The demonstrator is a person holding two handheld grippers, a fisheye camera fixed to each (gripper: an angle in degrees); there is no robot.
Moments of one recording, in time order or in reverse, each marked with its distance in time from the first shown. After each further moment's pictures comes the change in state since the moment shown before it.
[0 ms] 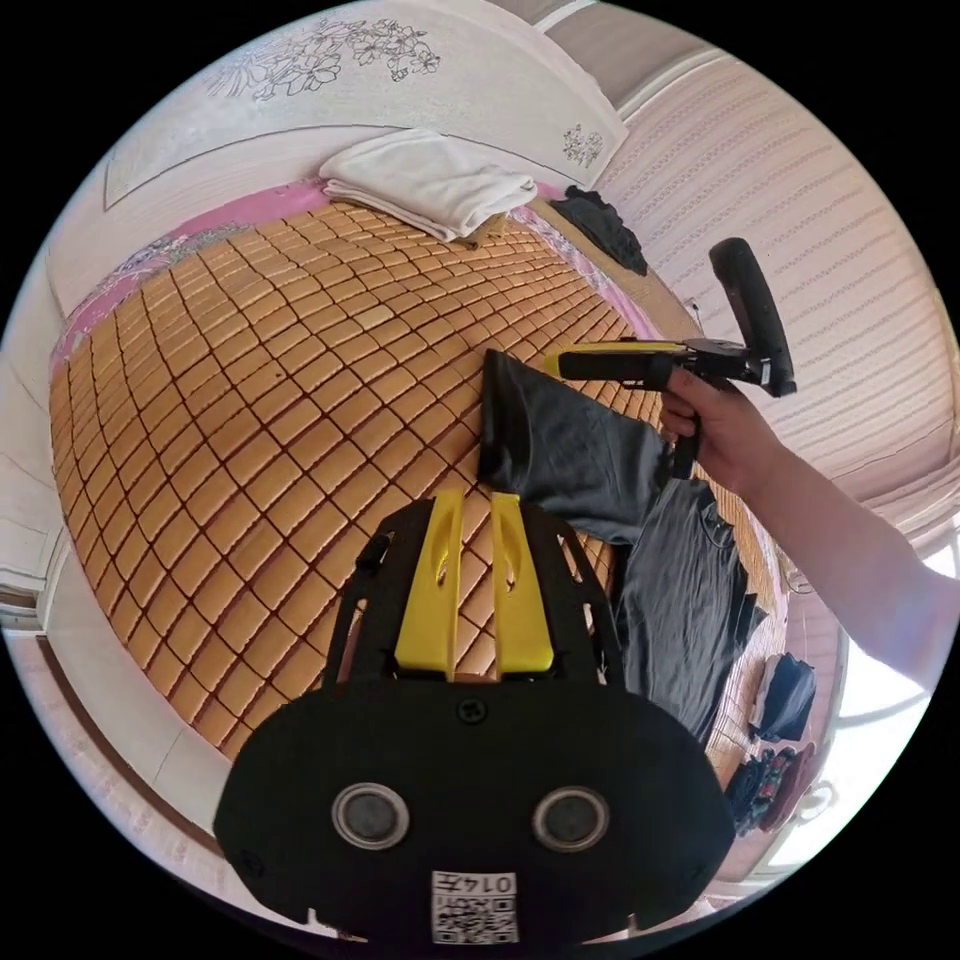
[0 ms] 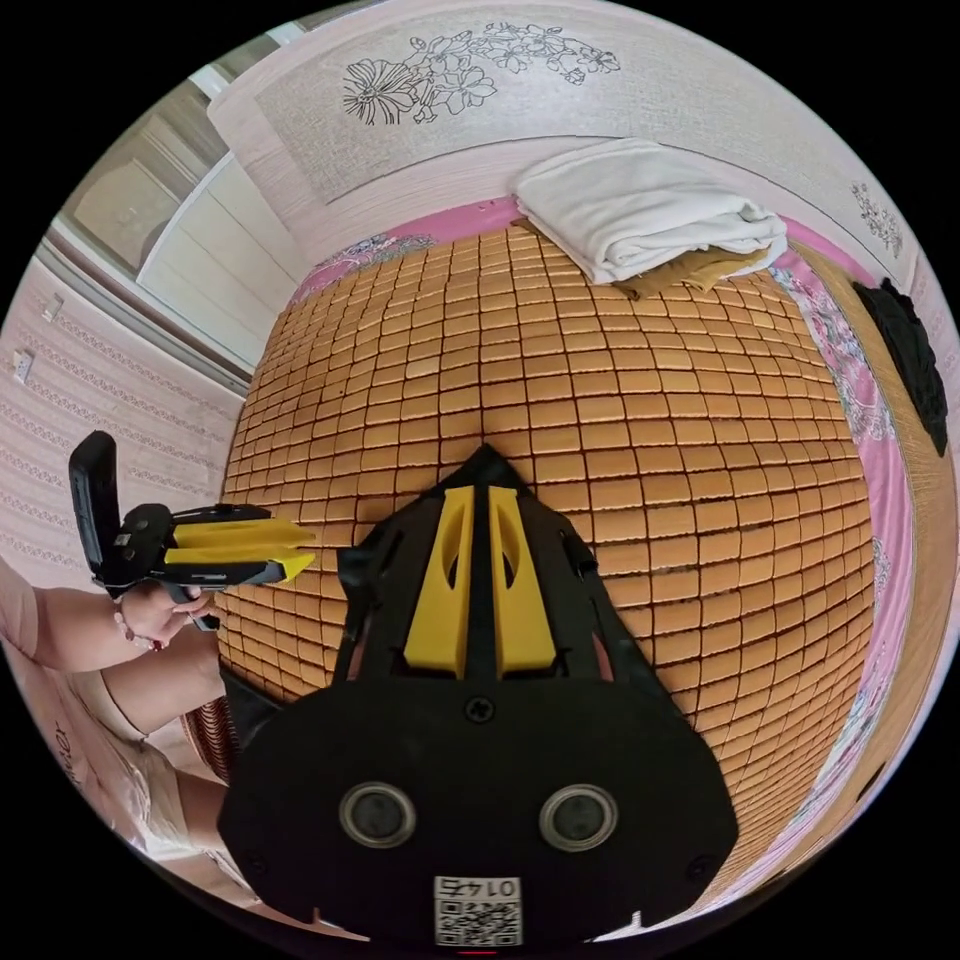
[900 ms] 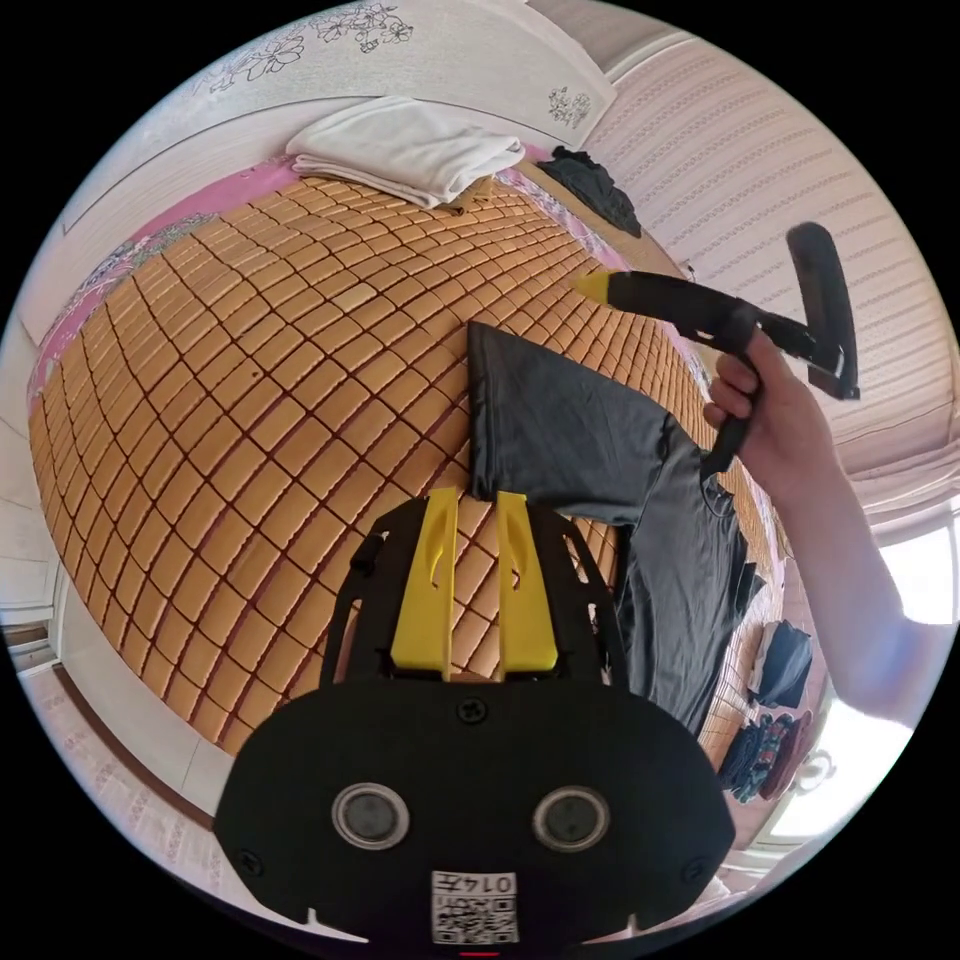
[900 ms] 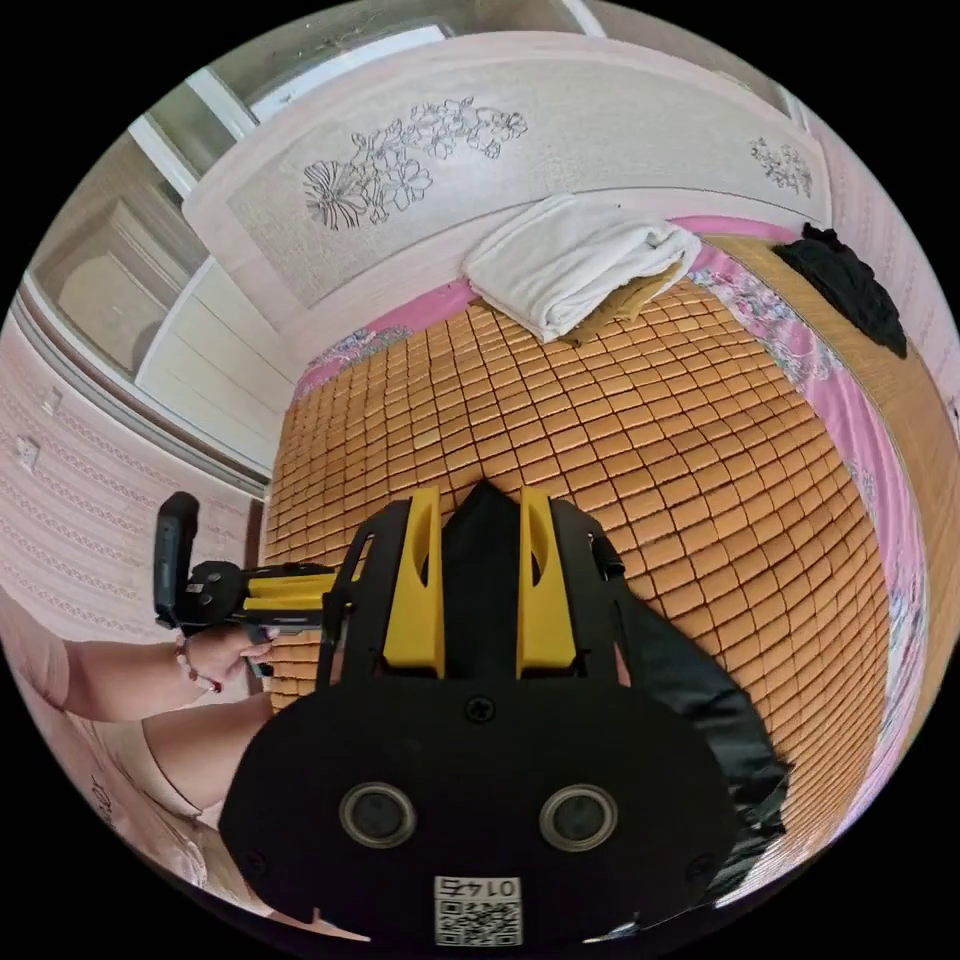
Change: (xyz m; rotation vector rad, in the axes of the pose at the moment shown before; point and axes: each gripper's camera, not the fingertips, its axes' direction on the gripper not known) left arm 0.062 0.020 0.096 -0.126 0.035 0.025; right arm -0.022 0.170 -0.021 0.320 -0.054 0.286
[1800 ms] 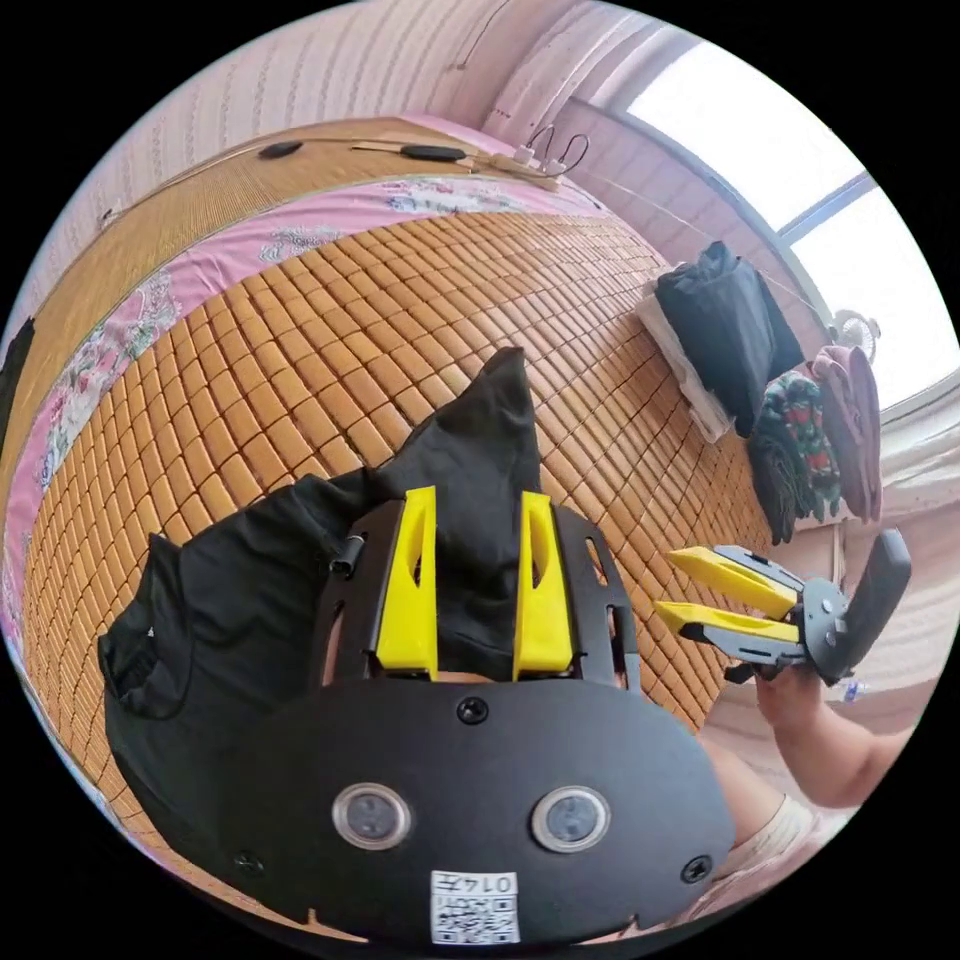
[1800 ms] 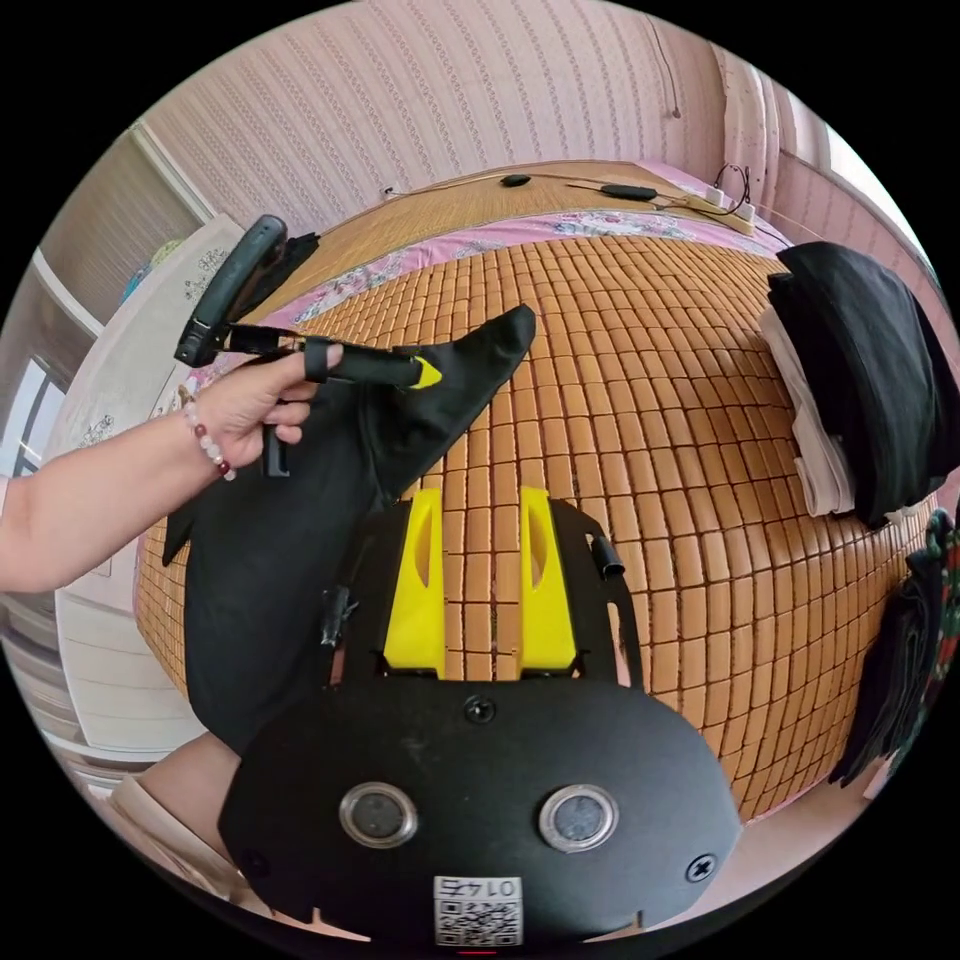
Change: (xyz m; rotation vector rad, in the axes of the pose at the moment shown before) left arm 0.656 0.149 0.373 -0.453 0.110 1.173; right arm 0.080 0.680 -0.184 0.307 0.576 0.997
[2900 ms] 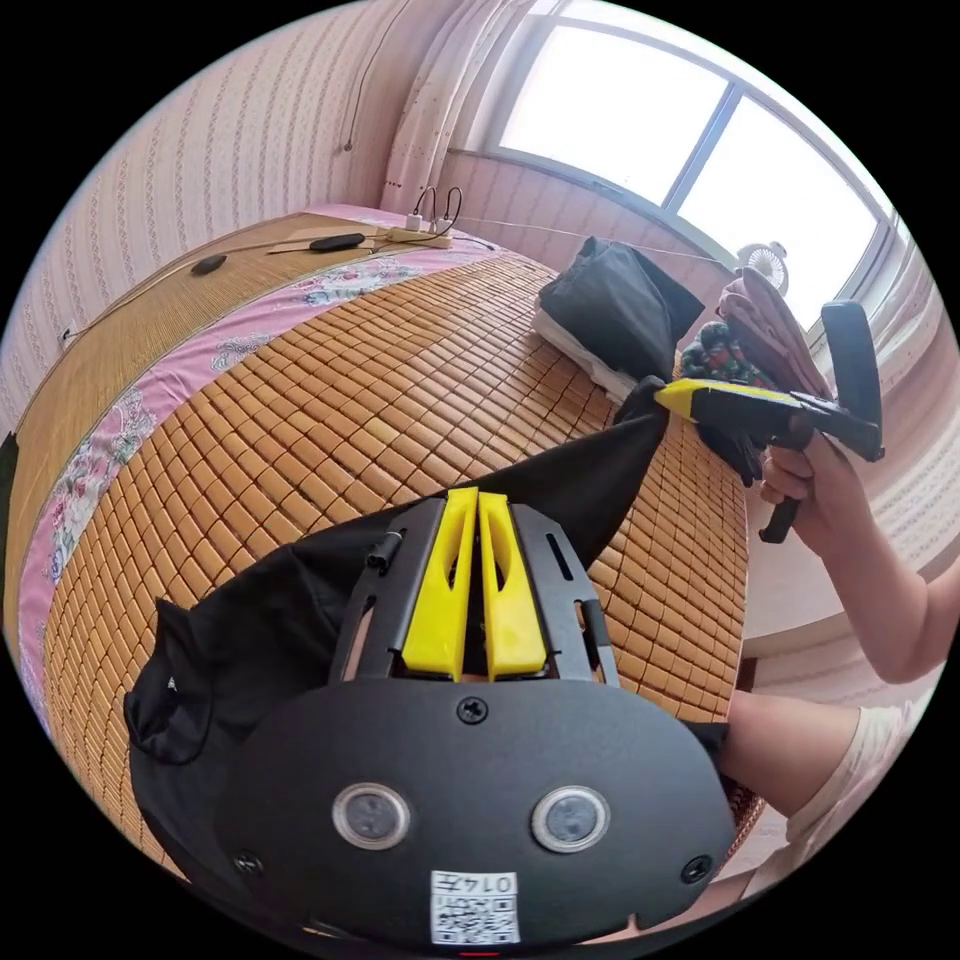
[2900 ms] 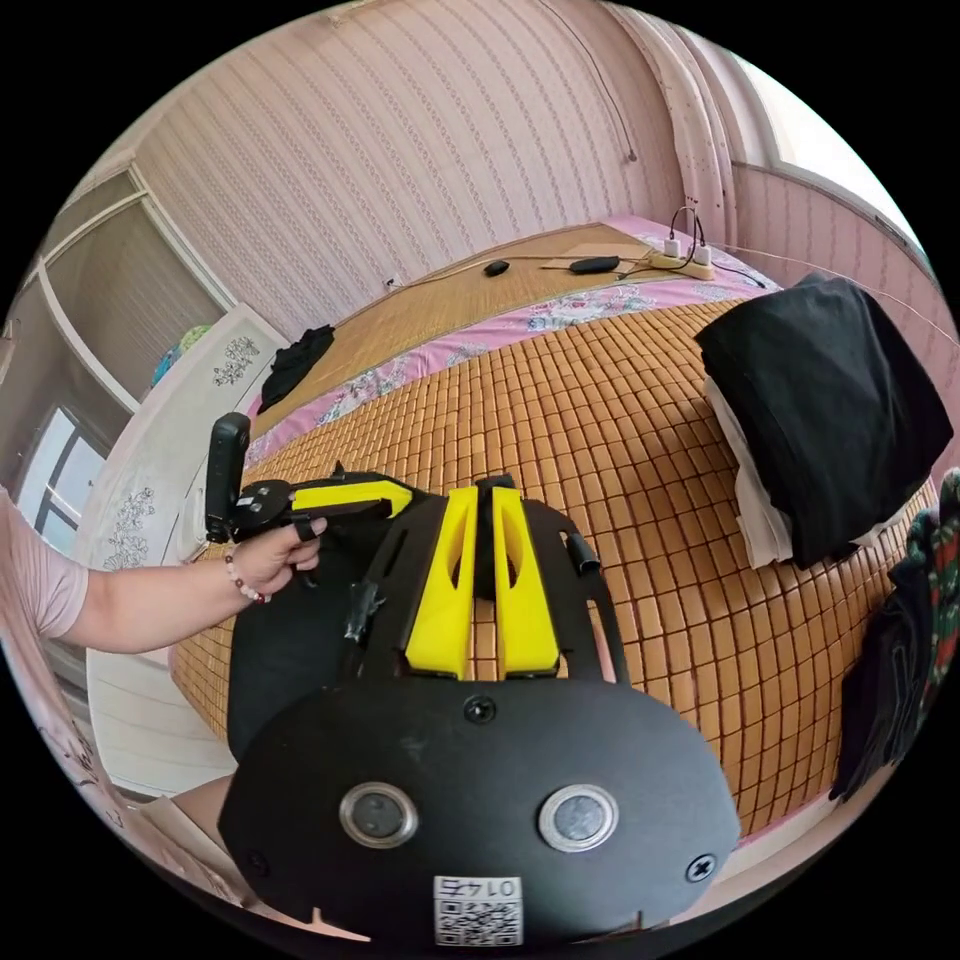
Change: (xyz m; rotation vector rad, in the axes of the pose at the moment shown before) left arm 0.049 -0.060 0.078 0.227 0.066 0.254; right arm 0.196 0.041 0.009 0.213 -0.061 0.085
